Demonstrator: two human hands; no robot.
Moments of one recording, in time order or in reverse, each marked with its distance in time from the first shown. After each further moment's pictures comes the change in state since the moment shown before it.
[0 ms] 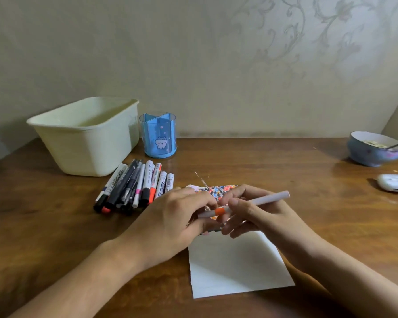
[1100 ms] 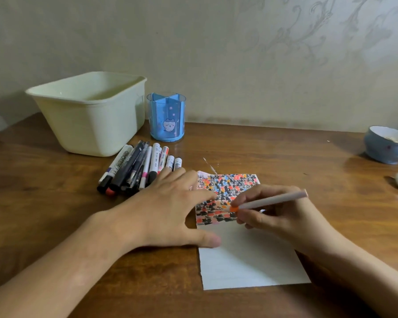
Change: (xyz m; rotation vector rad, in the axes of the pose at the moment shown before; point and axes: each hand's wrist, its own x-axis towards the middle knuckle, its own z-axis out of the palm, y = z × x) left_hand 0.001 -0.019 -0.013 0.394 -0.411 -0.134; right_hand 0.004 0.013 -0.008 -0.351 -0.005 -0.119
